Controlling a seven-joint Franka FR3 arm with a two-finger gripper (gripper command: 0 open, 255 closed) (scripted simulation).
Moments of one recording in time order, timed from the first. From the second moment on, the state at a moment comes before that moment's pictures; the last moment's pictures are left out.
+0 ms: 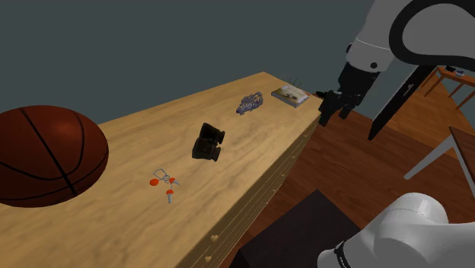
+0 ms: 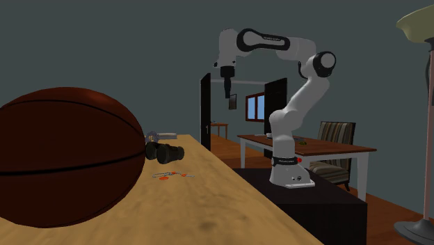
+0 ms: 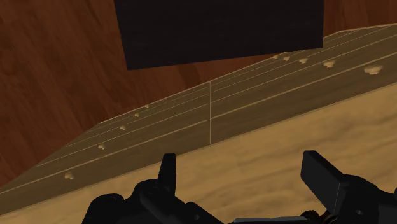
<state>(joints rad) 0.02 -0.78 0.01 -2.31 -0.08 1.51 0.13</state>
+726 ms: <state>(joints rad) 0.10 -0.59 0.07 -2.34 -0.01 1.75 0.10</state>
